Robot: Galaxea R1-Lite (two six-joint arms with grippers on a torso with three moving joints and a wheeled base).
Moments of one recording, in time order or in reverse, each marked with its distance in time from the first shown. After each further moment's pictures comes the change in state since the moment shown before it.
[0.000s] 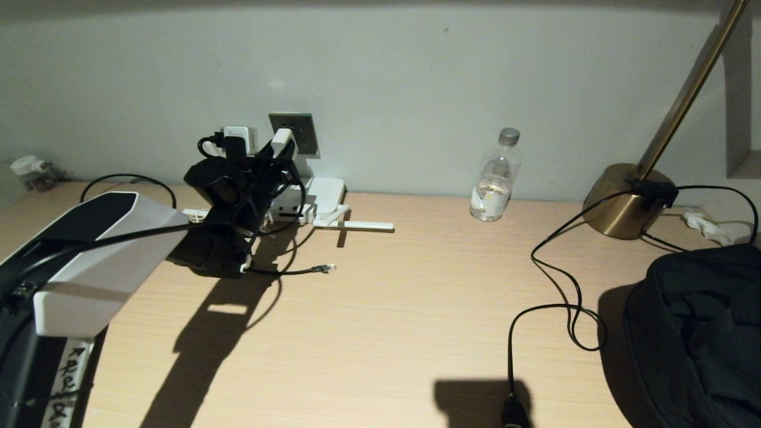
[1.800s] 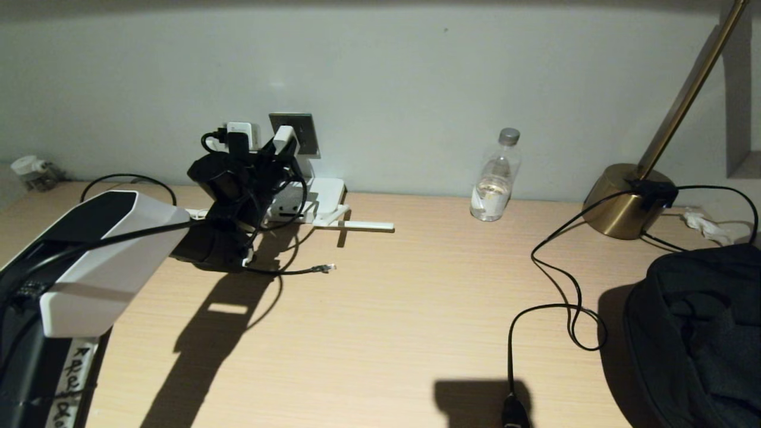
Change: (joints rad) left arm 0.001 0.014 -0.062 0.057 0.005 0.000; right arm 0.000 0.000 0.000 0.000 0.000 0.000
